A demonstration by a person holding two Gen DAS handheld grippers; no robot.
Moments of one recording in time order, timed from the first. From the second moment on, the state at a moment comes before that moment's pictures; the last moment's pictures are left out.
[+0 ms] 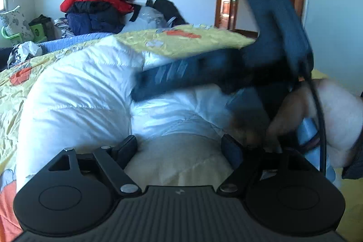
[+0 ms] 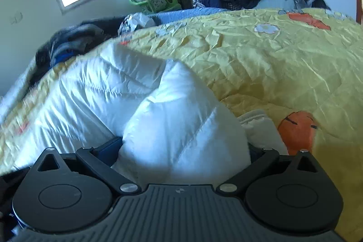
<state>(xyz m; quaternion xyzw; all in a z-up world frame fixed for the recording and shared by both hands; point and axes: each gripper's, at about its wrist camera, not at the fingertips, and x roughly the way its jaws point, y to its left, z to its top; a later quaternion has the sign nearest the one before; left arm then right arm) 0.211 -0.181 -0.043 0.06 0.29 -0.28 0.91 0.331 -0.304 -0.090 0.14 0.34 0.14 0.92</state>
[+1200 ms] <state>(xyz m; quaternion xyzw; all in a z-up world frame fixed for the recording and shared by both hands) 0.305 -0.159 -0.061 0.07 0.33 -0.11 0.93 0.366 -0.344 -0.145 0.41 0.31 0.15 0.84</state>
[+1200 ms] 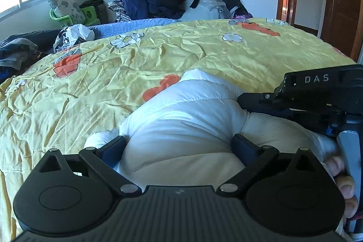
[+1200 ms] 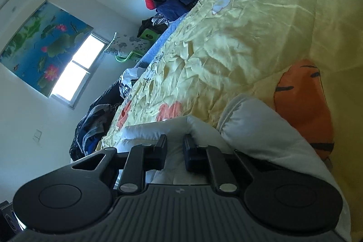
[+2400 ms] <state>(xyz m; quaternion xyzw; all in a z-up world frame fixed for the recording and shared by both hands) 0.279 -0.022 -0.068 -0.32 0.42 -0.21 0.82 0.293 -0.370 -0.110 0.32 0.43 0.20 0.82</state>
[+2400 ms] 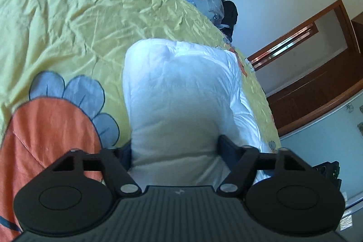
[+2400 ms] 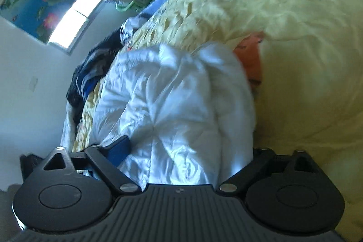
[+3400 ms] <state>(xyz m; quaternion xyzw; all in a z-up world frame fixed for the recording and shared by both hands) 0.139 0.055 0.030 -0.14 0.21 -0.03 0.97 0.241 -0.310 -0.024 0.34 0.29 0.23 0.86</state>
